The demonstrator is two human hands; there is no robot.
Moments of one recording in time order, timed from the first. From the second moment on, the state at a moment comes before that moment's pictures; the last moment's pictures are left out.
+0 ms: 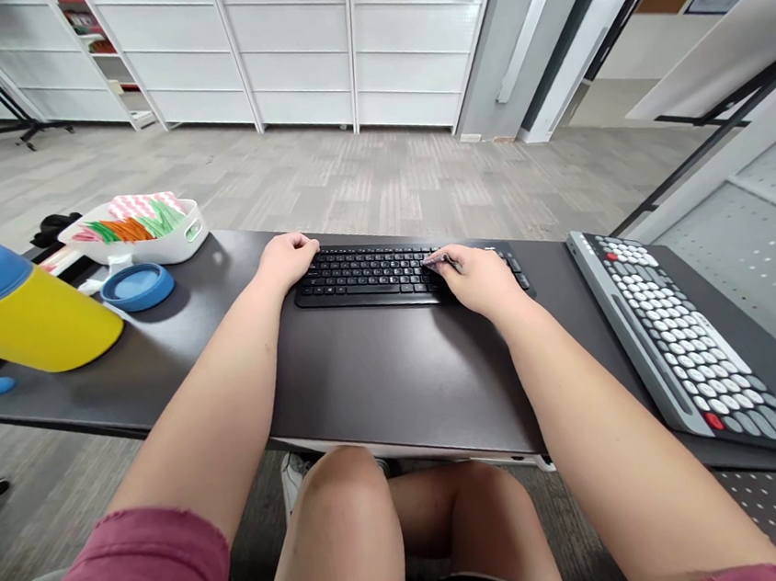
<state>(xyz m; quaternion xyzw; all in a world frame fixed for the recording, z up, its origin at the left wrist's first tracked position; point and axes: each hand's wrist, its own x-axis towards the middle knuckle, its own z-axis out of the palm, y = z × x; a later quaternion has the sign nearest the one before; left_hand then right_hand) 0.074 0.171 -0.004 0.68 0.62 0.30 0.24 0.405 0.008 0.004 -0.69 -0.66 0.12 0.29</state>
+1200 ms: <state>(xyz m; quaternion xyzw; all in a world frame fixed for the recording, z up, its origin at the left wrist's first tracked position) 0.075 0.171 -0.004 0.68 0.63 0.29 0.24 0.401 0.001 0.016 -0.77 -0.60 0.05 0.24</state>
